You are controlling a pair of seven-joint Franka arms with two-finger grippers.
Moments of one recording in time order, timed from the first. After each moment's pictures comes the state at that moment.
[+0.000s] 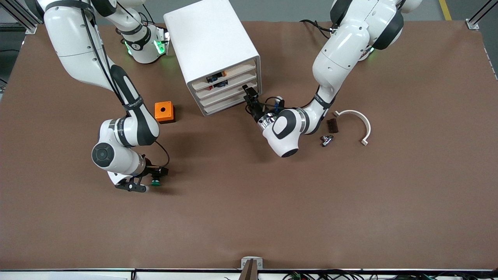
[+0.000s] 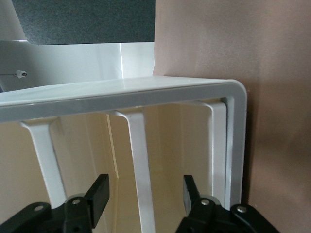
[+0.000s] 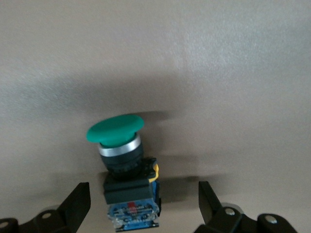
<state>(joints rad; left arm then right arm) -0.56 0.97 -0.15 -1.49 -1.05 1.54 -2.20 0.18 0.66 -0.01 -1.79 0.12 2.38 0.25</state>
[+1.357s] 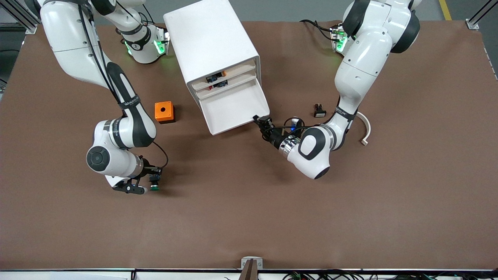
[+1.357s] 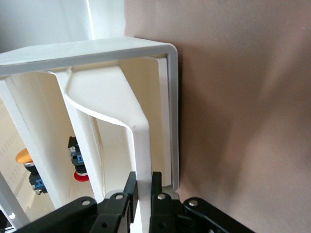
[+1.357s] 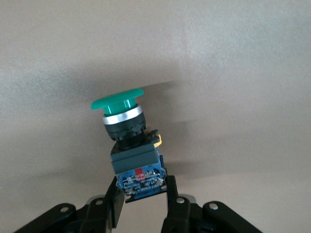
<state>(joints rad) -0.43 0.97 -0.10 -1.38 -1.05 1.59 -2.19 0.18 0.65 -0.01 -1.70 0.12 2.22 0.27</state>
